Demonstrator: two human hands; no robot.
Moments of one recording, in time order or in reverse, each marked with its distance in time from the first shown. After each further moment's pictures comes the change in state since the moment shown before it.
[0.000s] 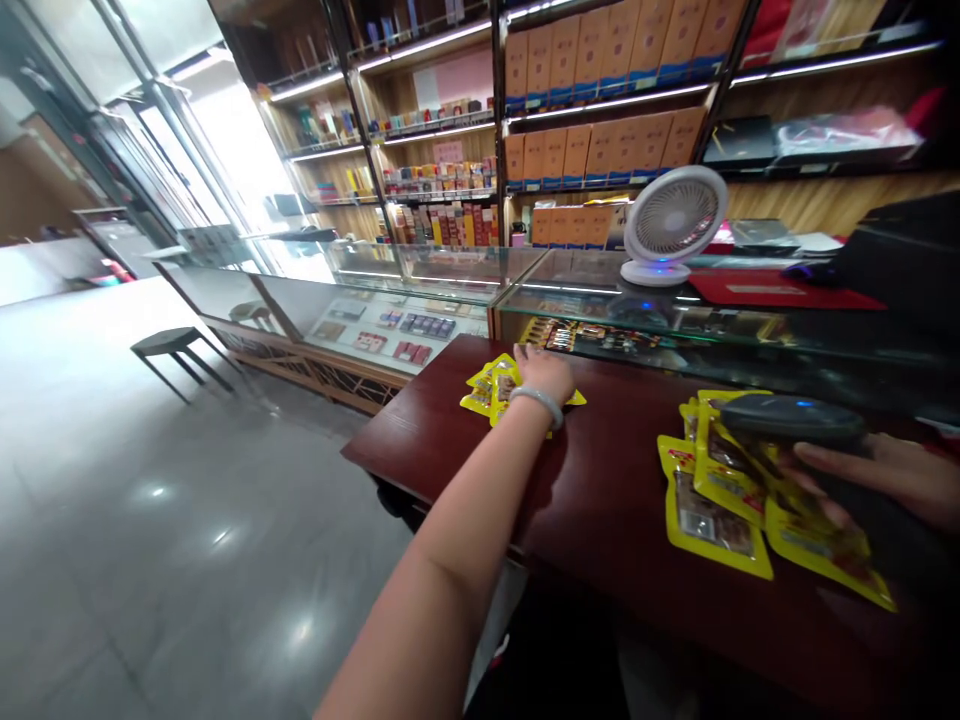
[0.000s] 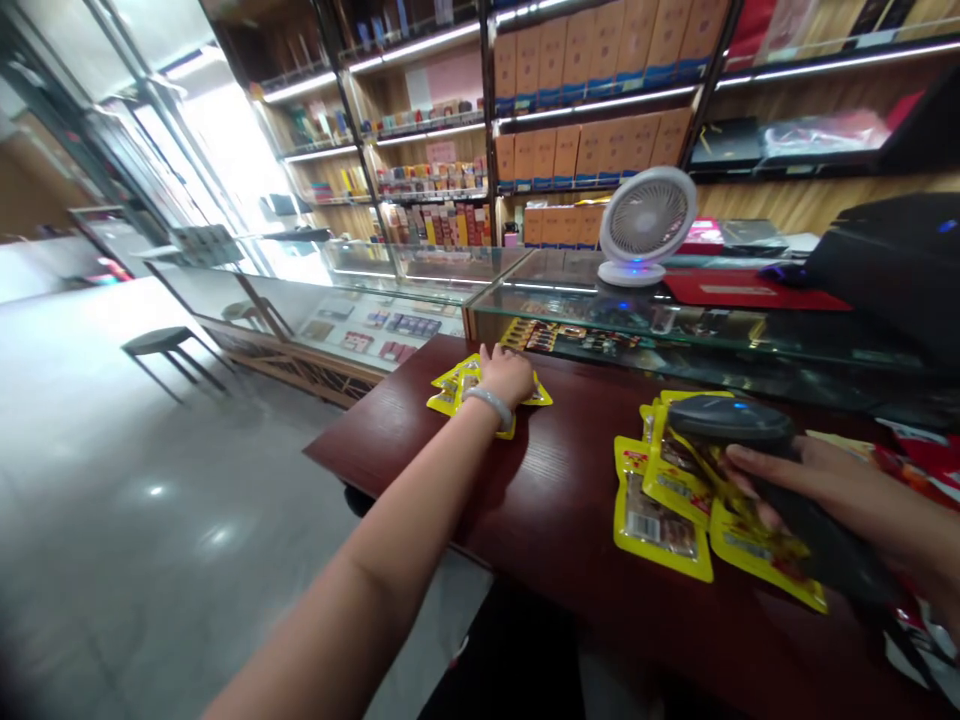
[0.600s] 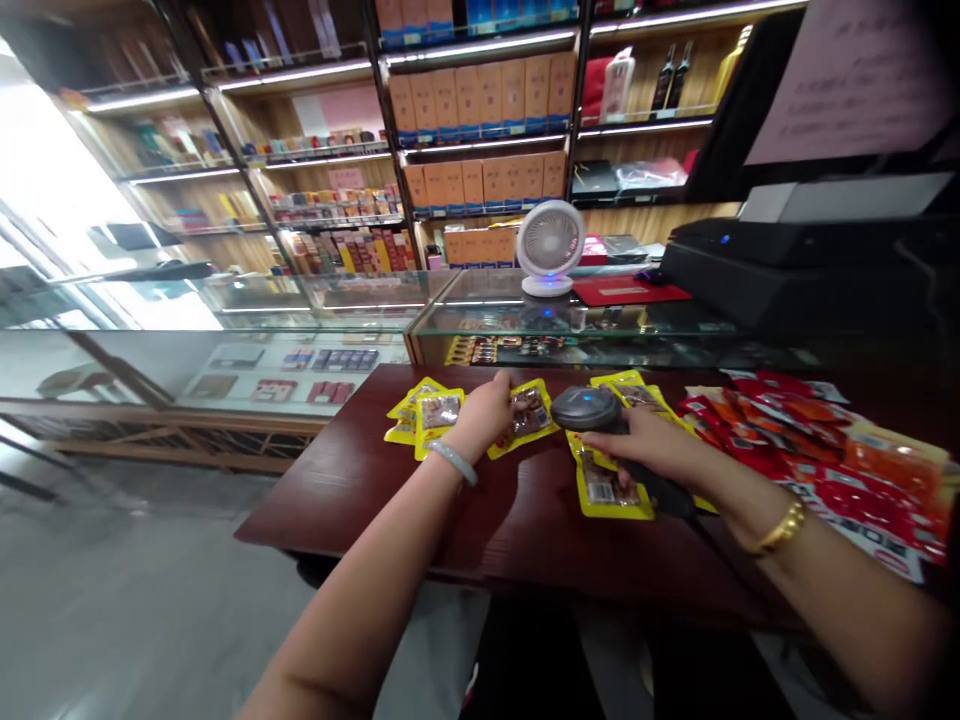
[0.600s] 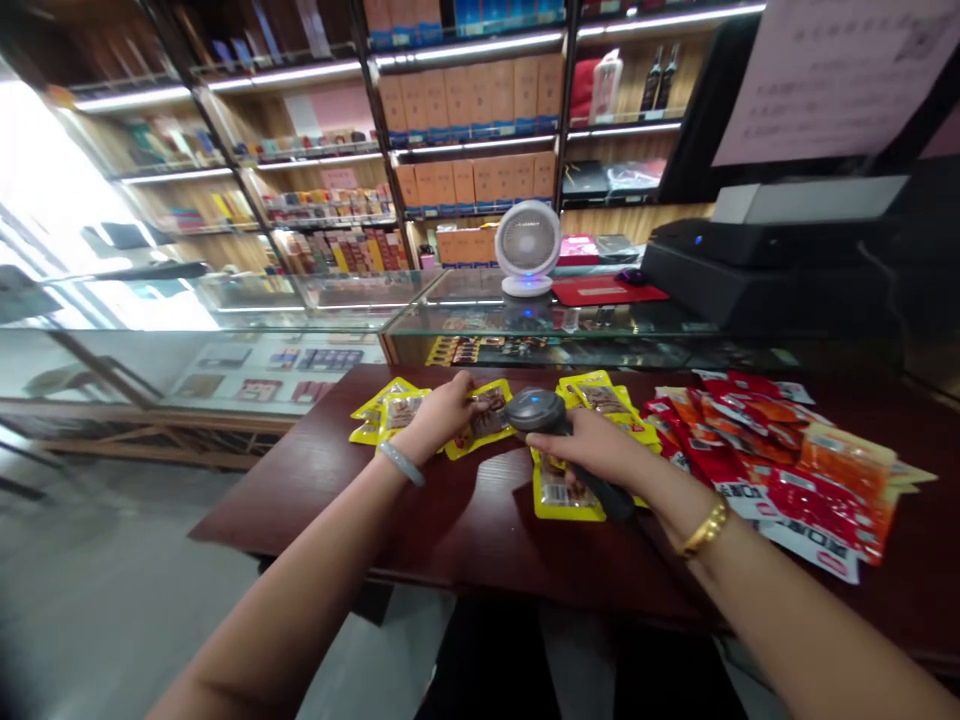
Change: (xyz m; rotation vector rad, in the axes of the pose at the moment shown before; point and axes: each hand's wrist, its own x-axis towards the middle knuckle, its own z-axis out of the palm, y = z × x) left_hand -0.037 0.012 0.003 -0.274 0.131 0.327; right_hand -0.020 -0.060 0.064 0.120 -0.090 -0.136
